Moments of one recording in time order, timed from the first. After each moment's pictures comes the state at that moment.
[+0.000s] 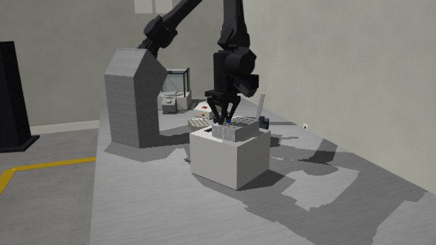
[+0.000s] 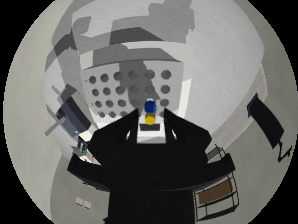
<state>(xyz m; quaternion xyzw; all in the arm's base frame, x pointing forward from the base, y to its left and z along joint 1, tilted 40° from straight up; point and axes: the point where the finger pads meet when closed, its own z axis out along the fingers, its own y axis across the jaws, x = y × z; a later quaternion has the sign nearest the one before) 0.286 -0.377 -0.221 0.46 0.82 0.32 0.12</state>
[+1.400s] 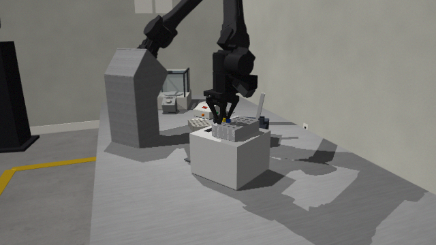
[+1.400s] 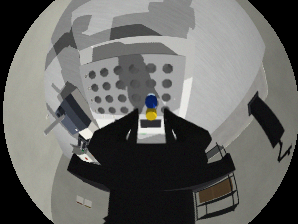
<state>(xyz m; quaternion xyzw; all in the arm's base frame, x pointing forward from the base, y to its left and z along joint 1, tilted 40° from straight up) 0.283 -0.370 -0.219 0.45 0.82 0.33 0.11</state>
